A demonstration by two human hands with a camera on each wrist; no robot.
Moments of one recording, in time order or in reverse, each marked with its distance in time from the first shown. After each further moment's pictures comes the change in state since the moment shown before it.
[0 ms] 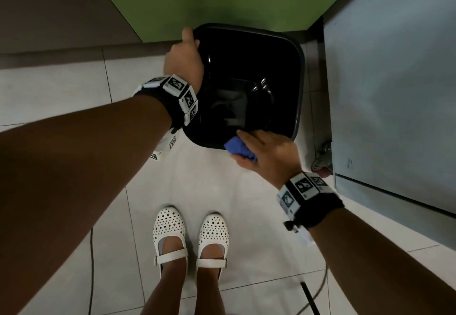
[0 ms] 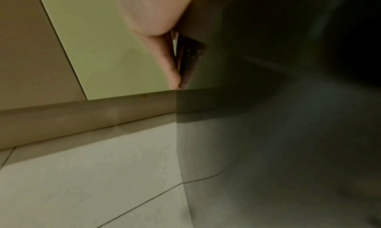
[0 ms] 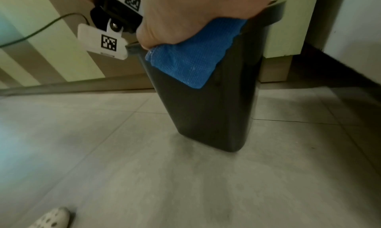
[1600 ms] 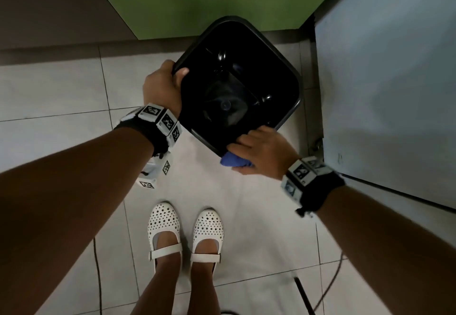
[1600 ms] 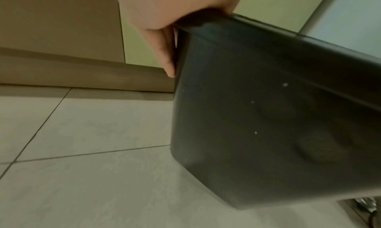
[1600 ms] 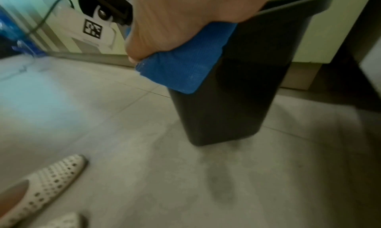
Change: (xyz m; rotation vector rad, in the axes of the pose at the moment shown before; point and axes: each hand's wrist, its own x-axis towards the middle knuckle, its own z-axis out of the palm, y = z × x) left_hand -0.037 -0.061 0.007 -0.208 0.035 0.156; right_hand 0.000 0.016 -0.021 -0.005 -0.394 -0.366
